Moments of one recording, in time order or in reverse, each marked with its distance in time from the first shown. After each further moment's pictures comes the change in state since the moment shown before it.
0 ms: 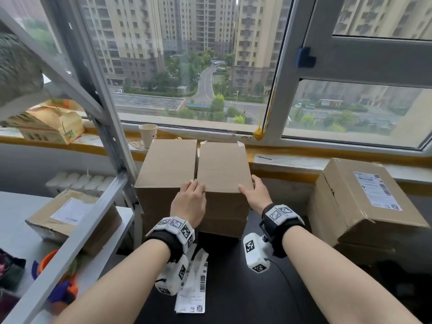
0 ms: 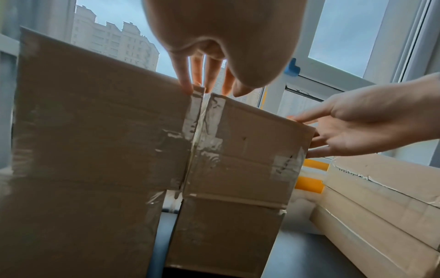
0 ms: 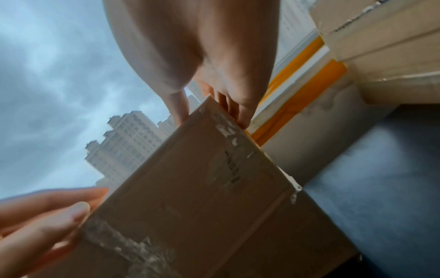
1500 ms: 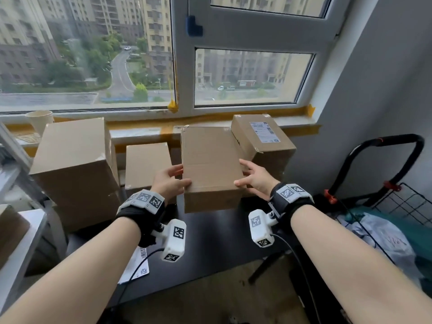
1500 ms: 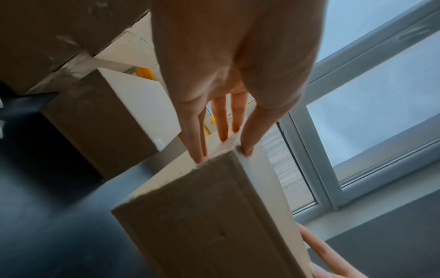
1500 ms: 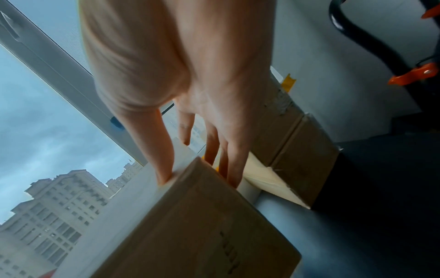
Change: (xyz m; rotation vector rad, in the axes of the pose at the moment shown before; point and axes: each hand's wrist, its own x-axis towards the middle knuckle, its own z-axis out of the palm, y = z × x) left_hand -0.046 0.121 0.035 -1.151 -0.497 -0.339; right_hand -0.146 0.088 -0.160 0.421 0.056 0.179
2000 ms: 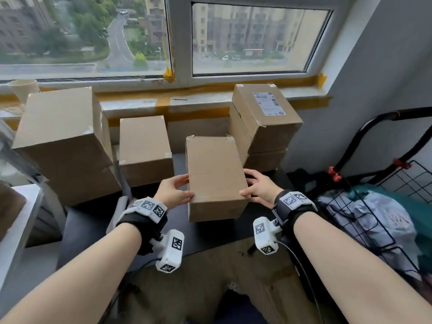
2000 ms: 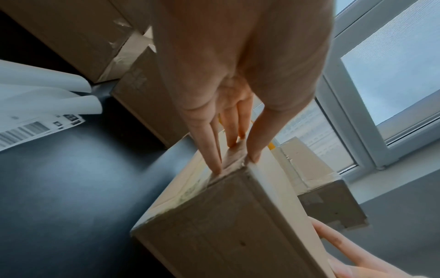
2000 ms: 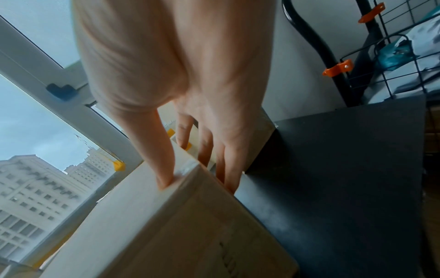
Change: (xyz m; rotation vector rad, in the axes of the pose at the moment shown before) left_hand -0.019 -0.073 0.019 0.074 -0.073 -0.121; right_hand -0.007 0.080 -0.019 0.040 0.001 0.238
